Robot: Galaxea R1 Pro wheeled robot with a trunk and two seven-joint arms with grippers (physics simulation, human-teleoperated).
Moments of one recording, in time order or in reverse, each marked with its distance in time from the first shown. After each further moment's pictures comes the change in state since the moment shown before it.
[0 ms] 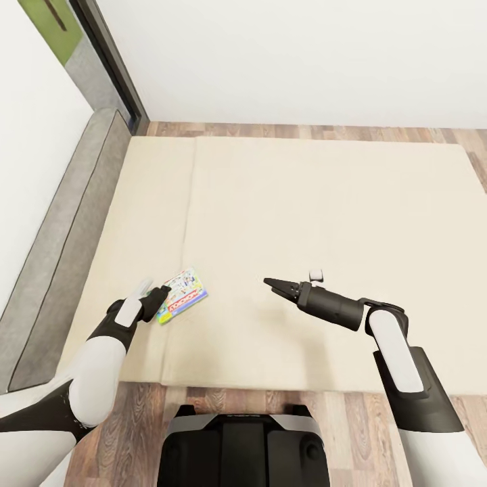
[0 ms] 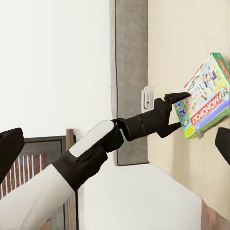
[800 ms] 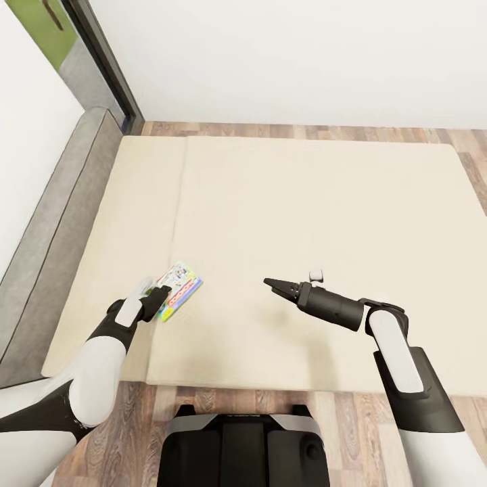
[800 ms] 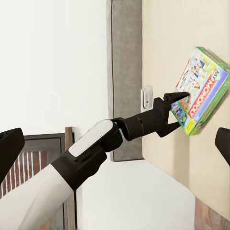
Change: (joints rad) left arm 0.000 -0.001 0.000 -0.001 0.000 0.002 -0.001; right arm 0.001 -0.001 0.000 0.000 0.001 0.000 -0.001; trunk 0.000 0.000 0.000
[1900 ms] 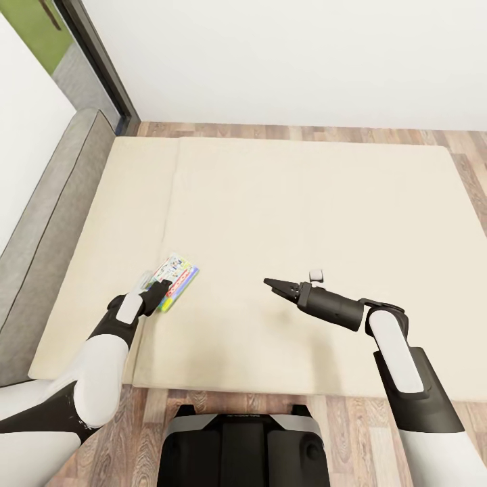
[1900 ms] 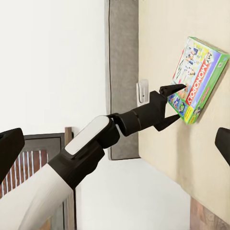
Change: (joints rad) left arm 0.000 -0.023 -0.001 -0.065 0.000 0.009 0.000; right arm 0.000 0.000 0.000 0.000 0.000 0.000 0.000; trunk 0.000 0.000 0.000
